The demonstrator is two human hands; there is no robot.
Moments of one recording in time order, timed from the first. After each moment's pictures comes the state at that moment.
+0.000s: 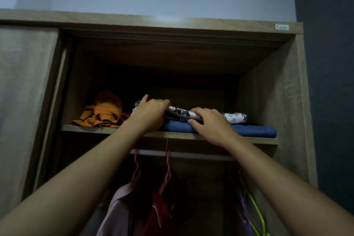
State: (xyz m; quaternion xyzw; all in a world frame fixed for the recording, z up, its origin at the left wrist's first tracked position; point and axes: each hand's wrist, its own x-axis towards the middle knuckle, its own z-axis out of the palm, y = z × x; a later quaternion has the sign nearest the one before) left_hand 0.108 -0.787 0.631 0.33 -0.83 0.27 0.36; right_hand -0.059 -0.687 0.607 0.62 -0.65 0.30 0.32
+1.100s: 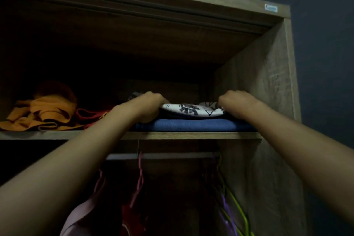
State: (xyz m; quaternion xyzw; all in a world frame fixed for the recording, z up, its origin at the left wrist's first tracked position) left_hand 0.047 -0.804 0.654 0.22 -0.92 0.12 0.29; right_hand -0.158 -0.660 0.667 0.43 -0.80 -0.07 0.41
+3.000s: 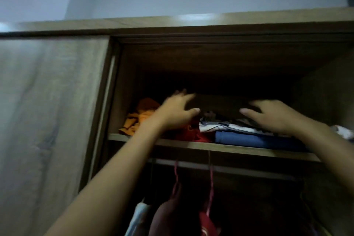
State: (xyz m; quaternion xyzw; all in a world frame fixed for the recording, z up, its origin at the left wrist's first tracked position) left_hand 0.168 -0.829 0.657 0.29 -0.86 0.04 0.43; right_hand -0.056 -0.706 0.667 0.53 -0.76 0.26 0.28
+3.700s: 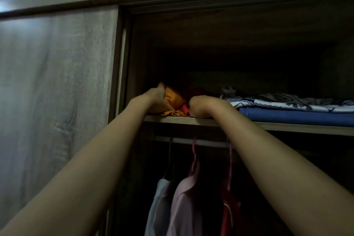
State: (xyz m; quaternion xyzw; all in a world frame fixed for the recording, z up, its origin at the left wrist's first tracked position) left_hand 0.231 -0.912 0.641 0.45 -0.82 -0.05 0.35; right_hand 0.096 -0.839 0.639 0.66 -0.72 0.11 0.15
